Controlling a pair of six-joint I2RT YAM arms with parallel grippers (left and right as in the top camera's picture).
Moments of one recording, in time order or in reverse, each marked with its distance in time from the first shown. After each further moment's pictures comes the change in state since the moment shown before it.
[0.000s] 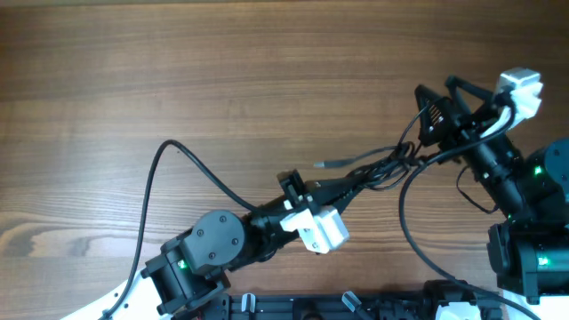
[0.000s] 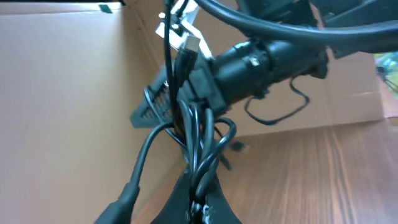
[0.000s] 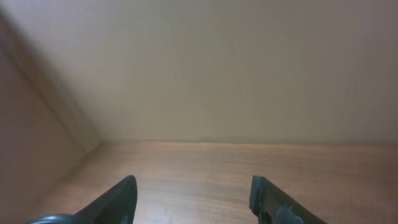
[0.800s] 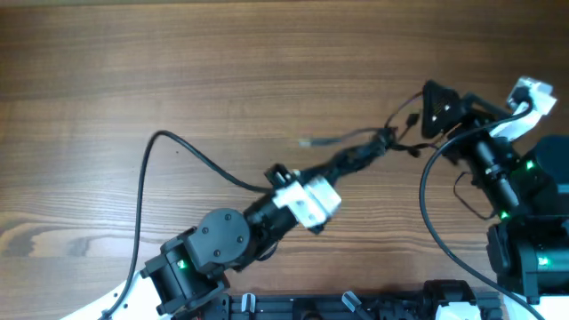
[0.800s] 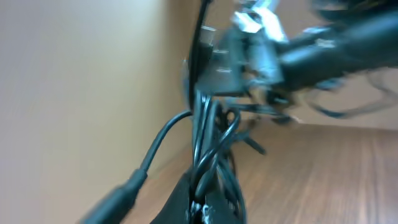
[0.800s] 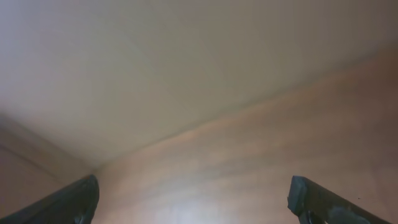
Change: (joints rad) left arm 0.000 0.000 0.005 -0.048 -0.255 -0.142; right arm 0.000 0.000 0.000 -0.163 0.150 0.232
